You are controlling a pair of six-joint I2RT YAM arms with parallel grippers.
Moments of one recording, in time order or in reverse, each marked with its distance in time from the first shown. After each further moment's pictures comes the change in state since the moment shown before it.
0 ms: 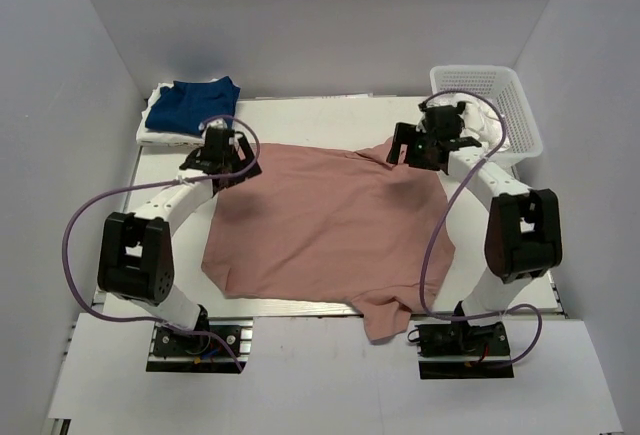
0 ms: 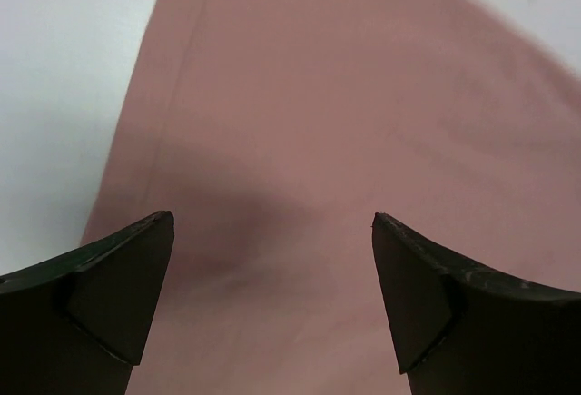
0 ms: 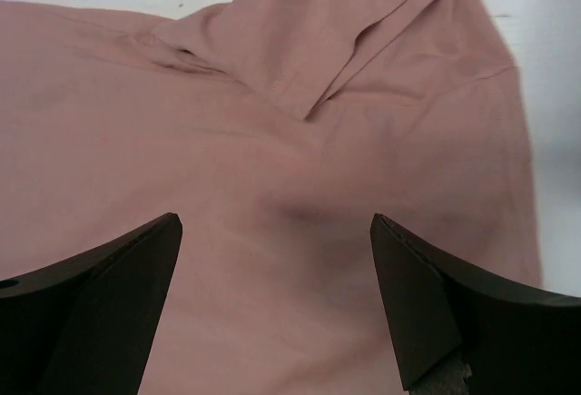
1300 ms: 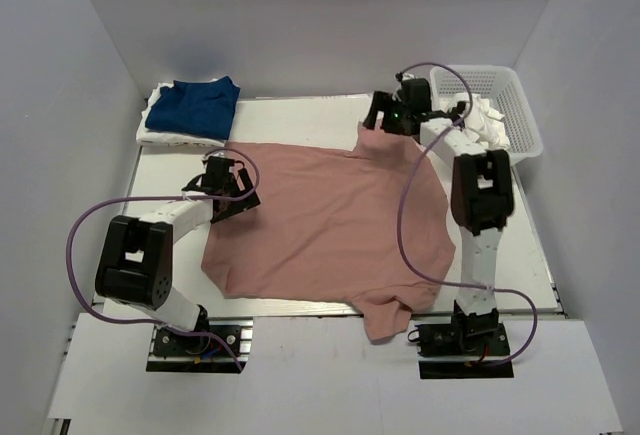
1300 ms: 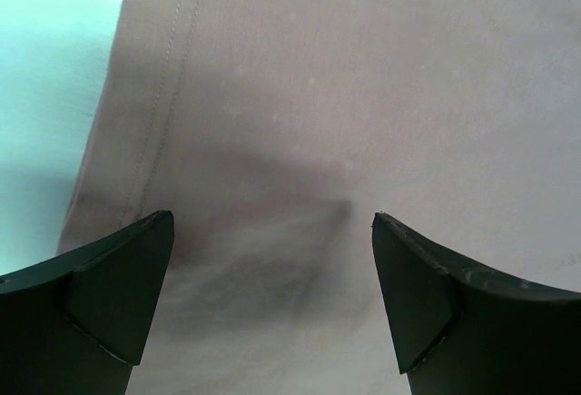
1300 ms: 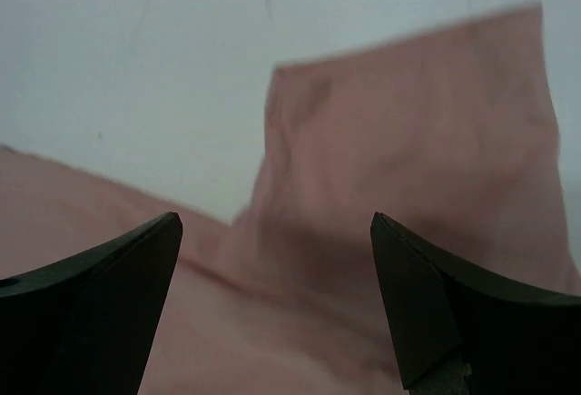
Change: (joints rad) left arm 0.007 -0.042 -0.307 0.093 0.061 0.006; right arm 0.030 0.545 0.537 0.192 -0.092 0.051
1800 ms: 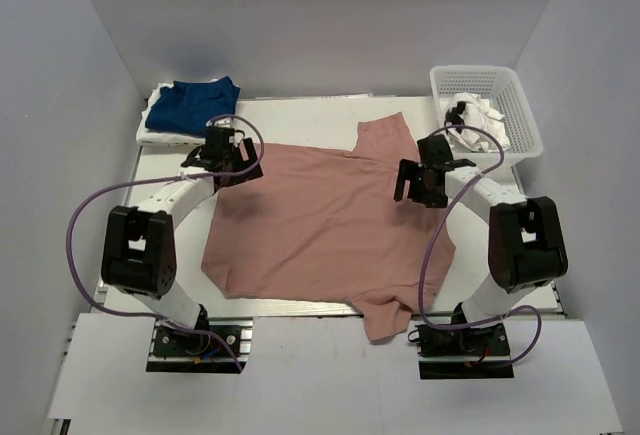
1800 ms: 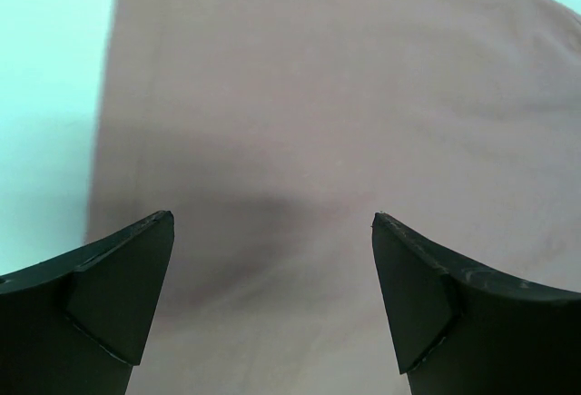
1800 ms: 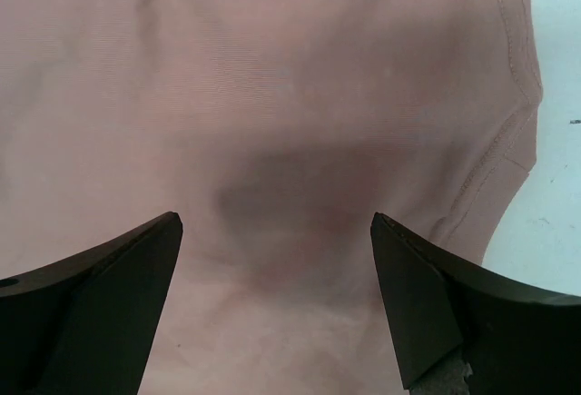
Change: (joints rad) left arm 0.000 0.055 0.256 -0.069 0.014 0.116; right arm 0.006 -0.595 -0.755 -0.304 0.224 0.018
